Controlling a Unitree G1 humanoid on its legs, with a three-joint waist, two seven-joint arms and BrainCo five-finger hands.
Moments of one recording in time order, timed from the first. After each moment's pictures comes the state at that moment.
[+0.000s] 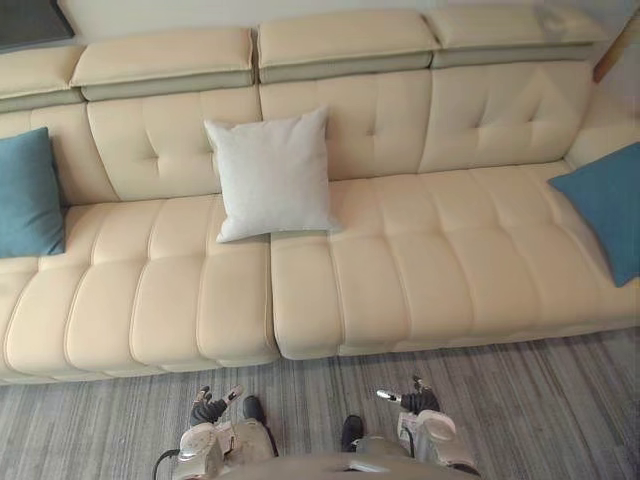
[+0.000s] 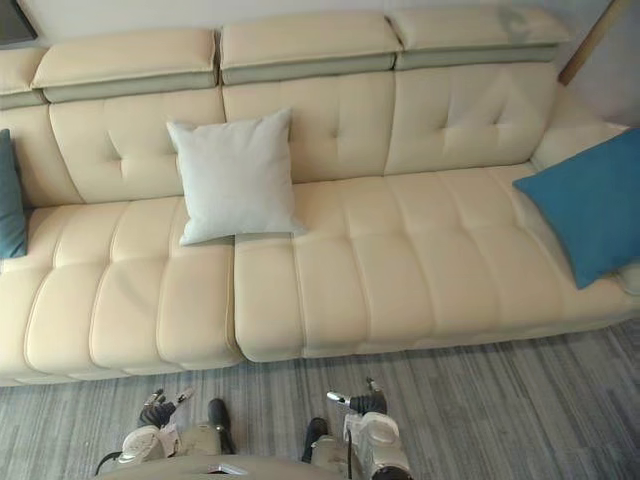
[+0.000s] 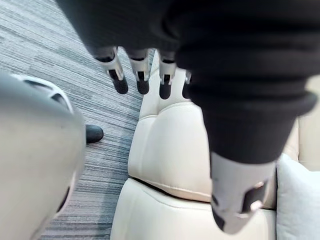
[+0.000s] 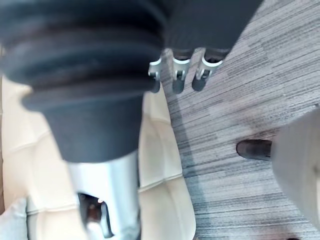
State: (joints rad) left arm 0.07 -0.05 0.27 0.91 -0.08 -0.09 0.14; right arm 0.03 -0.04 -0.21 0.88 -0.01 -0.04 -0.15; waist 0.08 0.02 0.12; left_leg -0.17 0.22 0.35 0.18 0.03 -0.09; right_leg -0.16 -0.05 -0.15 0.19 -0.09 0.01
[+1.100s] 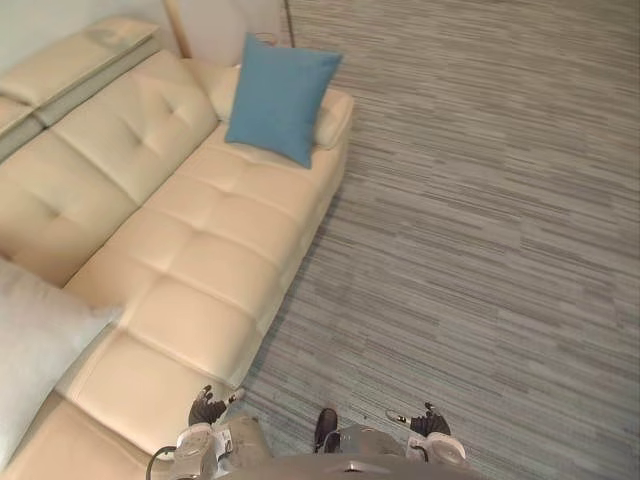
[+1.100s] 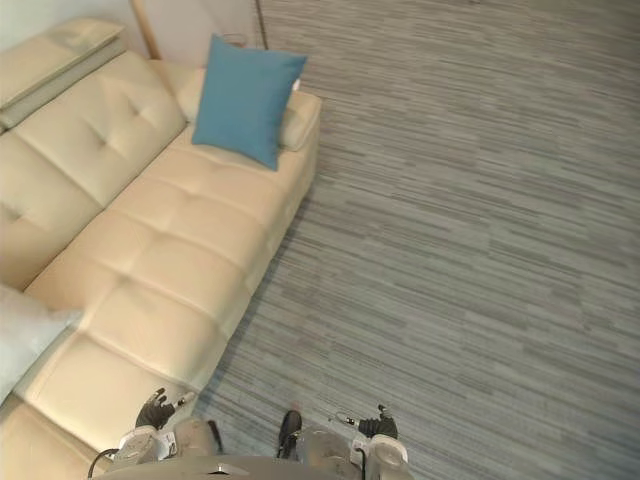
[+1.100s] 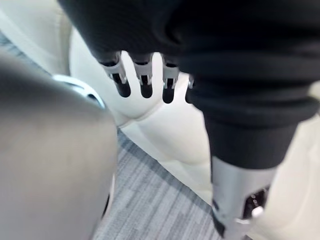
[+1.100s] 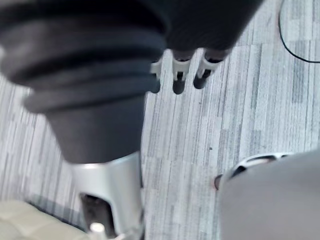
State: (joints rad) left arm 0.07 -0.01 0.21 0.92 -0.06 -0.09 0.11; right arm 0.06 -0.03 -0.26 0.91 0.04 -0.04 -0.16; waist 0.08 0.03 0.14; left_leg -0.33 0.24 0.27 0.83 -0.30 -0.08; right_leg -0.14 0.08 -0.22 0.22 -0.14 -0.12
